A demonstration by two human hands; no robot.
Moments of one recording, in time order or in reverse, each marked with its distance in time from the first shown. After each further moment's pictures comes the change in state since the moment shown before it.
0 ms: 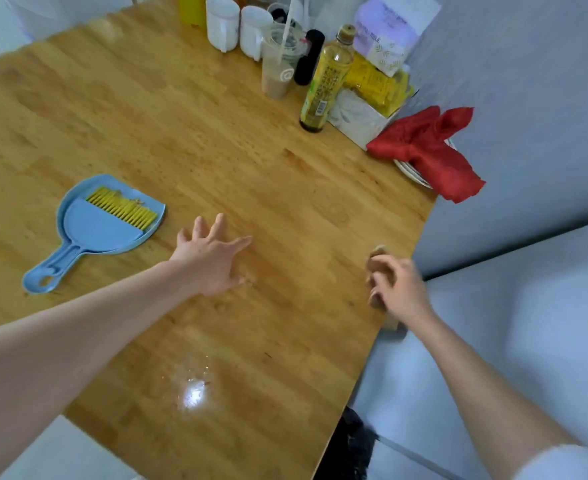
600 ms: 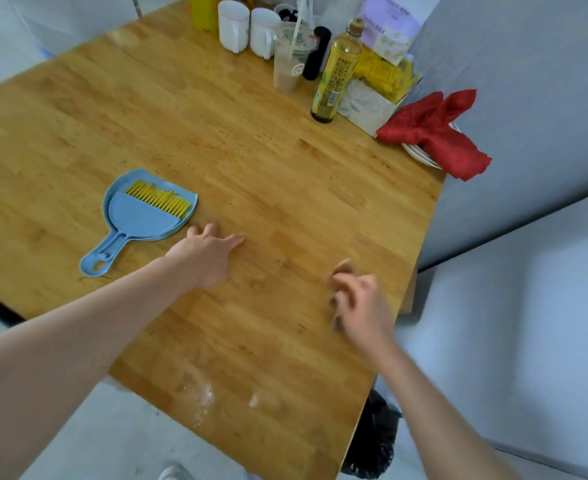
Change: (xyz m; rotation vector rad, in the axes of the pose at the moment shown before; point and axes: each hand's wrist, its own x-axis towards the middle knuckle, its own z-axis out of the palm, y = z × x) left_hand -0.039 -0.048 0.018 -0.005 -0.031 -0.011; right_hand -0.112 -0.103 0.063 0.035 0.056 -0.020
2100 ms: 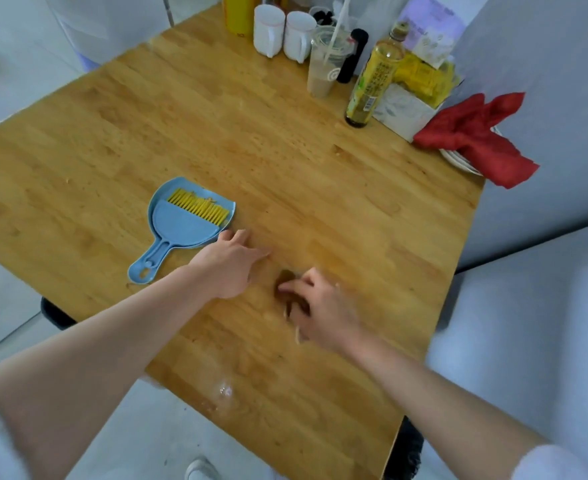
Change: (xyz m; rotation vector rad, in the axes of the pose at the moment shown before) left_hand -0.005 -0.035 0.002 0.025 0.076 0.161; right_hand 0.016 -0.097 0.041 0.053 -0.283 -0.394
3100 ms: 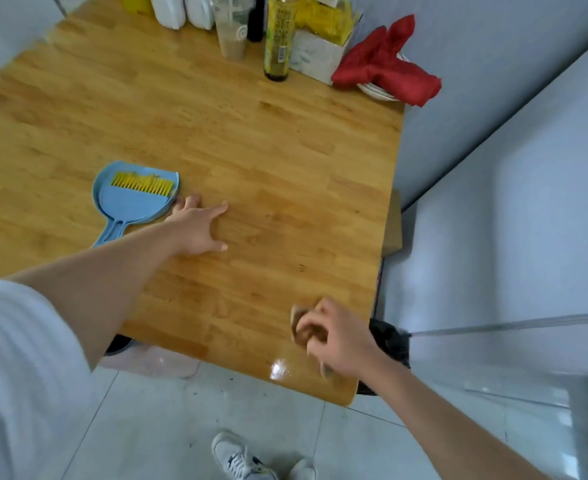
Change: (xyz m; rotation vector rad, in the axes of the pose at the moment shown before) left_hand 0.001 0.013 0.007 -0.097 -0.058 -0.089; right_hand -0.173 -0.011 0.024 0.124 -0.082 0.332
